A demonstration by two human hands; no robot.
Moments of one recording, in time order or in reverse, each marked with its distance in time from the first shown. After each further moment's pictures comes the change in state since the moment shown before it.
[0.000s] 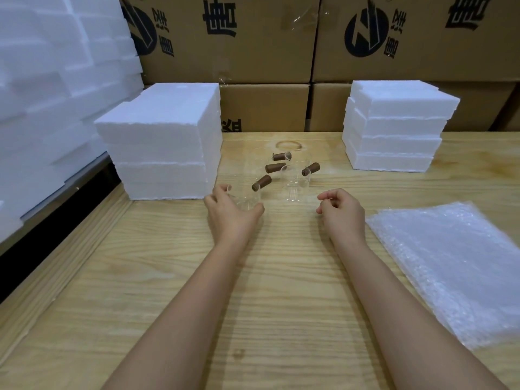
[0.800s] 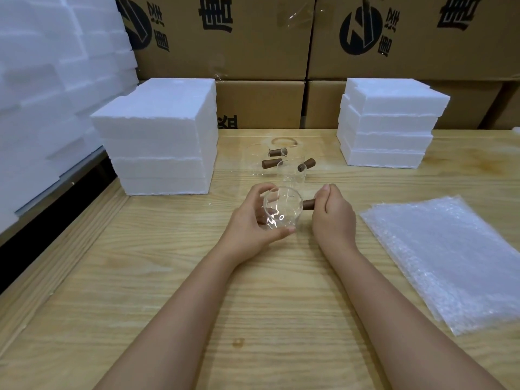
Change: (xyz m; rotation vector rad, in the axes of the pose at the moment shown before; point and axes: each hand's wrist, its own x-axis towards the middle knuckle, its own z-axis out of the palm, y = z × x) left_hand -0.037 0.002 -0.017 -0.297 -0.557 0.334; right_hand -0.030 -0.014 0.001 -0.263 0.079 -0.299
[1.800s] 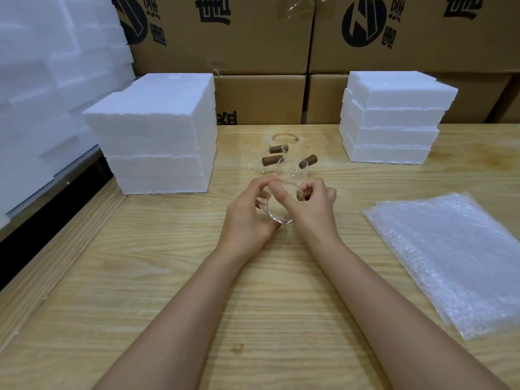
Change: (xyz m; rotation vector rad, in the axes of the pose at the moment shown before) left_hand 0.009 -0.002 0.005 0.188 0.220 0.211; right_hand 0.001 -0.021 0.021 0.437 -0.196 0.218
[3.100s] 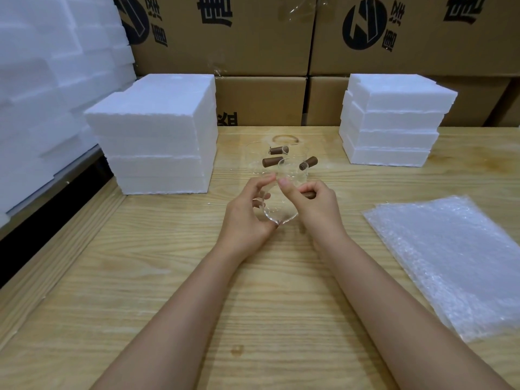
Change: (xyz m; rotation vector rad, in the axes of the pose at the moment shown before) left_hand 0.003 -0.001 -0.001 -0.070 -0.012 -0.034; right_hand 0.005 -0.005 -0.008 0.098 -0.038 0.070
